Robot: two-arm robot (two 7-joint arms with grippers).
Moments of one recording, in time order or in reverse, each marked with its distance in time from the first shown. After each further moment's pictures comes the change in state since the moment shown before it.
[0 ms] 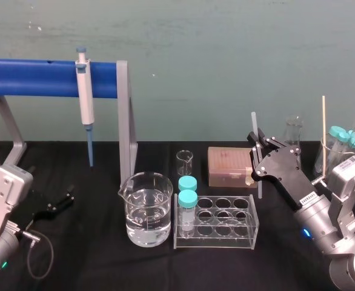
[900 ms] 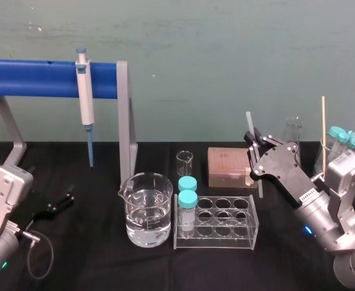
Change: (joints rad) left arm 0.000 0.000 0.000 0.000 0.000 0.000 0.000; right arm 0.006 0.039 -0.033 -0.042 -0.017 0.054 -0.011
